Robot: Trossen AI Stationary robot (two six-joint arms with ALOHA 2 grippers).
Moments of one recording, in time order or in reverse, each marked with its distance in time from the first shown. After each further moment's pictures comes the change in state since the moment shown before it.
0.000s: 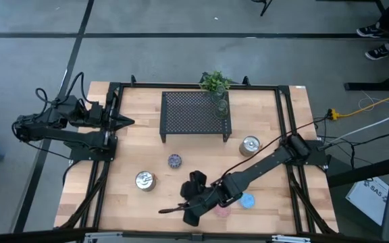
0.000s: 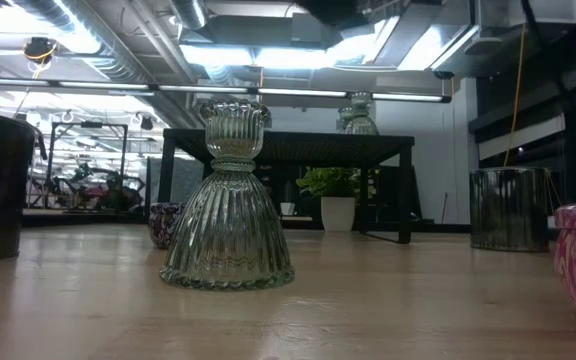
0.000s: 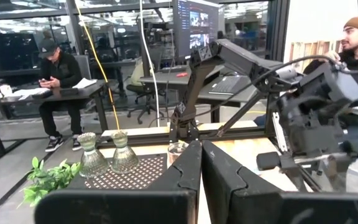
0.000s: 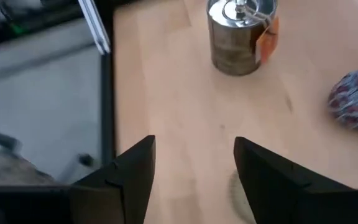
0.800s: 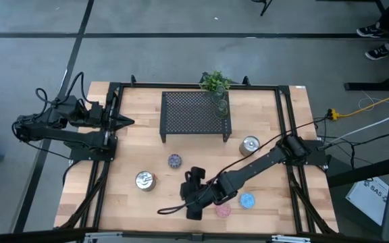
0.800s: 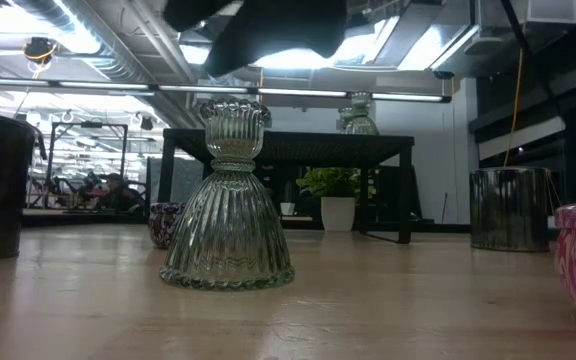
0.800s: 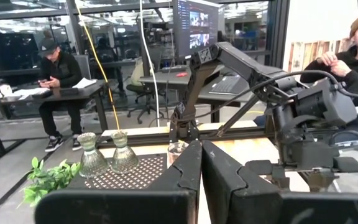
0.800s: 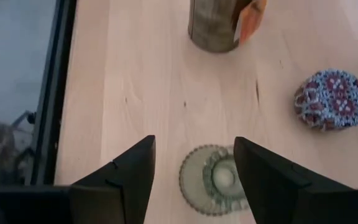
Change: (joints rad) left arm 0.000 0.000 0.000 0.000 0.000 0.000; right arm -0.027 0.034 0.000 -0.102 0.007 -0.167
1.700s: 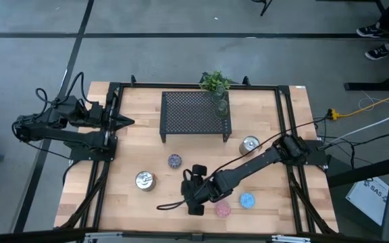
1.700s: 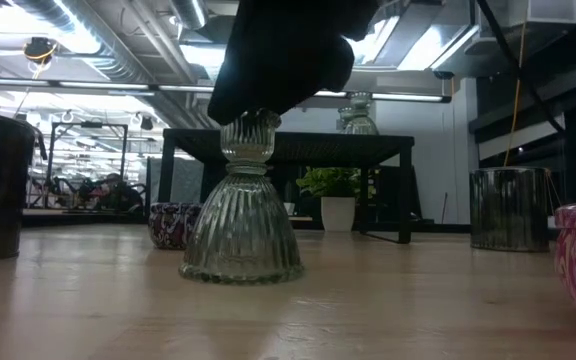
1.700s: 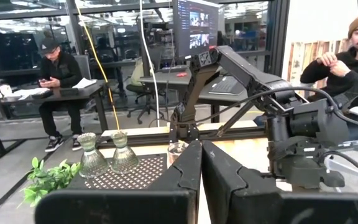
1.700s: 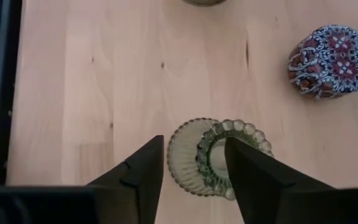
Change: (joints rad) left arm 0.000 0.000 0.000 0.000 0.000 0.000; right arm -0.024 0.041 0.001 -0.093 -0.045 -0.010
